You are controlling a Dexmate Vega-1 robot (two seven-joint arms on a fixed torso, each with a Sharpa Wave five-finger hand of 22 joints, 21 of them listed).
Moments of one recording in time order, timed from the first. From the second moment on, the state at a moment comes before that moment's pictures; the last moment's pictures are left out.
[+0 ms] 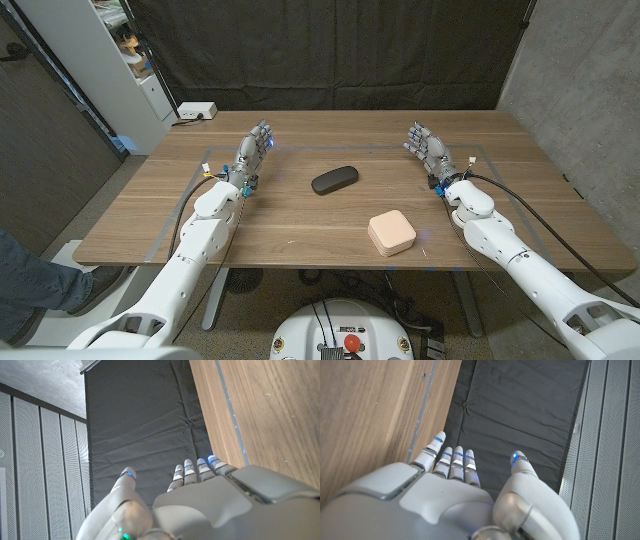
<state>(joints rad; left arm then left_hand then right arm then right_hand) 0.90 0.29 0.09 -1.32 -0.41 -0.18 -0.19 0.15 0.01 0.42 -0.05 0.20 -0.01 0.08 0.18 0.18 0.02 0.04 0.20 0.19 -0.06 0.06 0.18 0.18 -0.05 -0.01 0.19 0.17 -0.86 -0.51 -0.36 -1.33 0.65 0.29 0.01 0.32 0.00 0.38 -0.10 0.25 0.22 0.11 0.19 0.19 0.21 0.11 0.19 0.19 0.13 0.04 0.20 0.21 0.31 0.01 0.18 0.17</state>
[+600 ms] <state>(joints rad) 0.88 0.26 0.07 -1.31 -0.39 -0.17 -0.23 0.16 0.02 0.42 -0.05 0.20 -0.01 0.08 0.18 0.18 0.02 0.04 0.20 0.19 -0.06 0.06 0.18 0.18 -0.06 -0.01 0.19 0.17 -0.88 -0.52 -0.36 -1.36 0.64 0.31 0.01 0.32 0.00 0.38 -0.10 0.25 0.22 0.11 0.19 0.19 0.21 0.11 0.19 0.19 0.13 0.04 0.20 0.21 0.31 0.01 0.18 0.17</state>
